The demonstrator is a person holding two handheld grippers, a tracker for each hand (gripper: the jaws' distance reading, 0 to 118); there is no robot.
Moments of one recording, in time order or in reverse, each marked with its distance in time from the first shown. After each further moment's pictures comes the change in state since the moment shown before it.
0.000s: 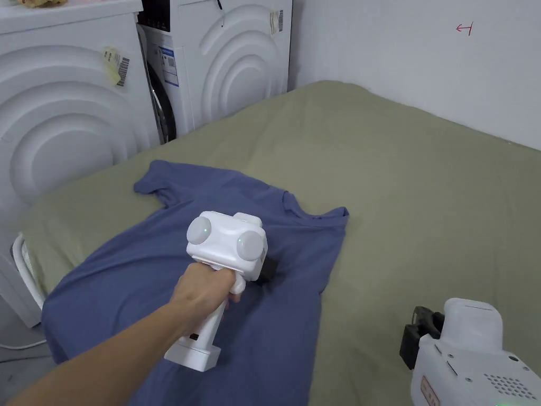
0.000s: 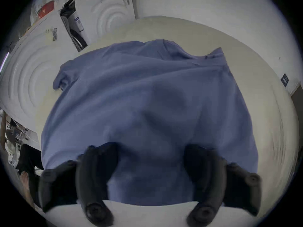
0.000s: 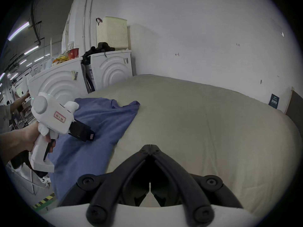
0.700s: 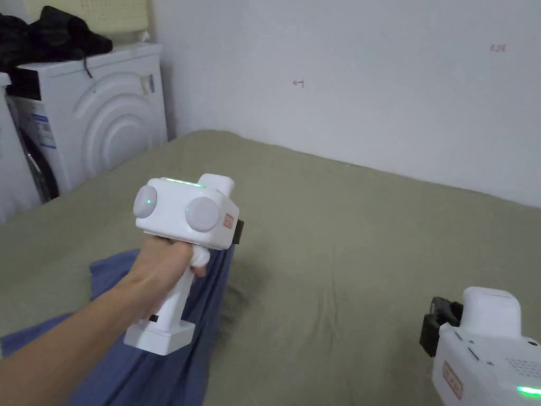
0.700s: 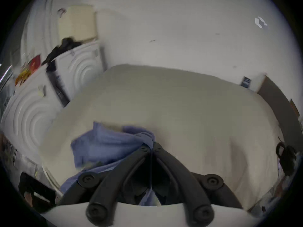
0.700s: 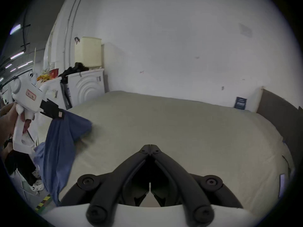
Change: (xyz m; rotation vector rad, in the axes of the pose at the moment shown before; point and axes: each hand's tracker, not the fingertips) left arm 0.171 0.005 0.240 0.346 -0.282 -0.224; right arm 0.158 0.001 0.202 0.171 -0.315 -0.102
